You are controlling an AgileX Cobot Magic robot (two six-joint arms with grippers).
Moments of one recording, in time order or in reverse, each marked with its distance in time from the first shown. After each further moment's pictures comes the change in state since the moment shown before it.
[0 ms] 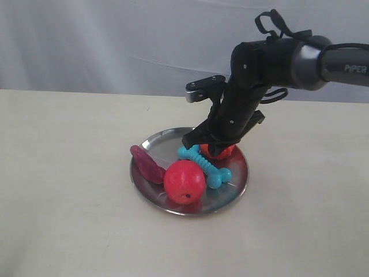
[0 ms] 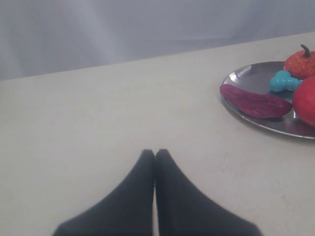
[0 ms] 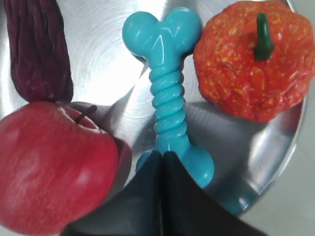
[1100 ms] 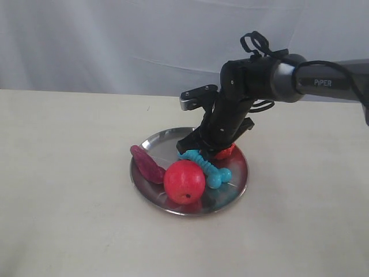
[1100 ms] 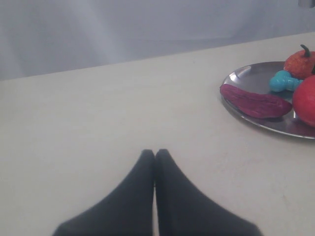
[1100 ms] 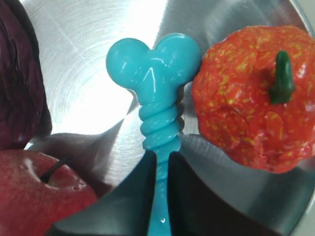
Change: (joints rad) left arm 0.000 0.000 0.000 0.000 0.000 0.000; right arm 0.000 0.111 -0.054 0.000 -0.079 0.002
